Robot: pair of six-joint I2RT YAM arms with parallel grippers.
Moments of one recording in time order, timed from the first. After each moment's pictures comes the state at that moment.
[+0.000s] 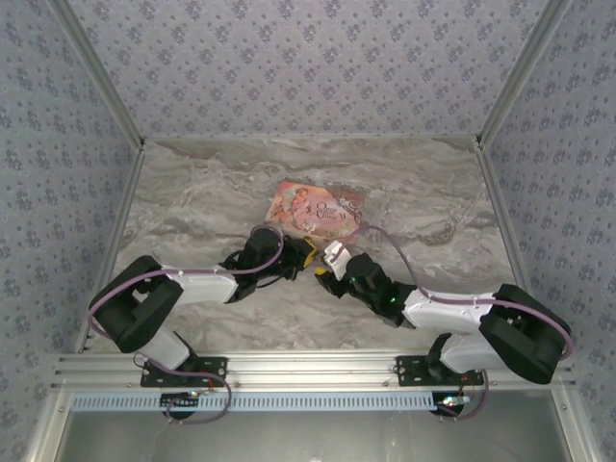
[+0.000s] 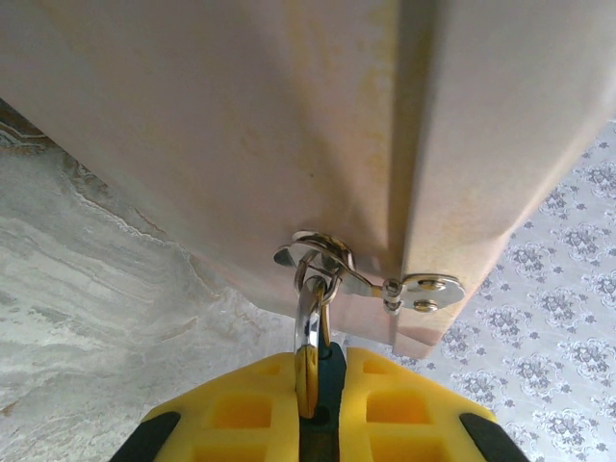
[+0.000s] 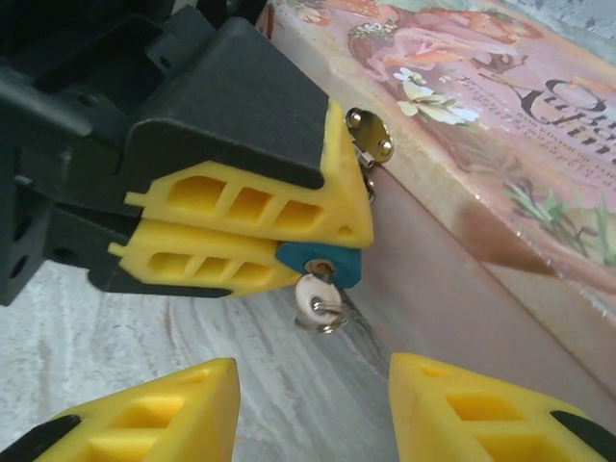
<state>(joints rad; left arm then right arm) -0.79 1.54 0.57 0.55 0.20 -1.68 0.92 1.29 0.42 0.40 0.19 -0.04</state>
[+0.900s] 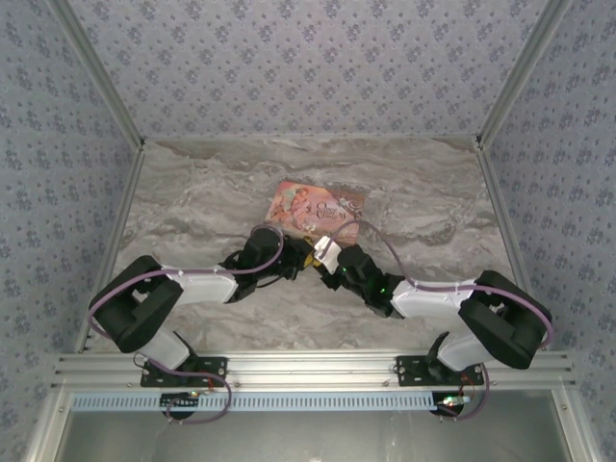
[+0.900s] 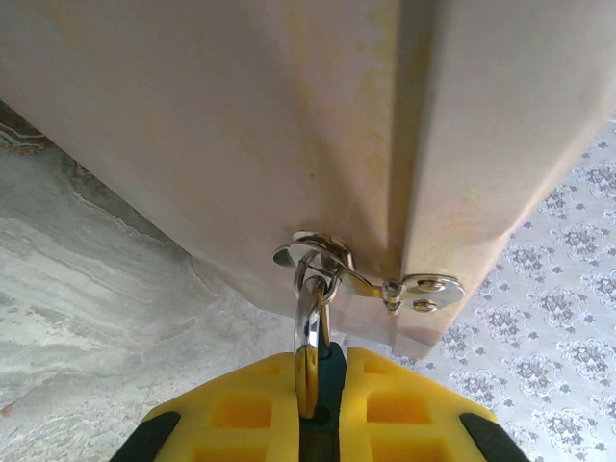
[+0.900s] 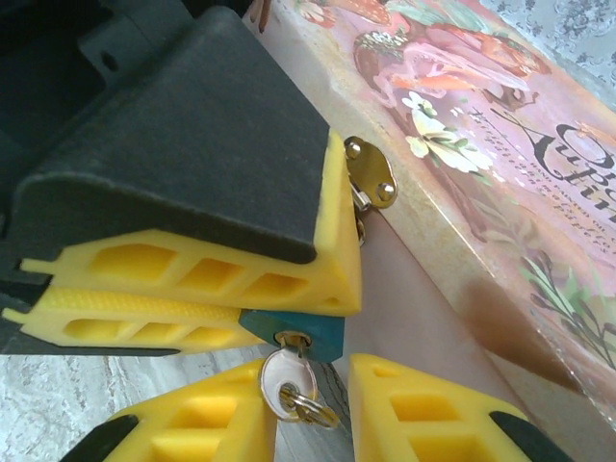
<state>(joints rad) -0.79 1.54 0.57 0.55 0.20 -1.68 0.89 1.41 0.49 0.42 0.18 -0.17</state>
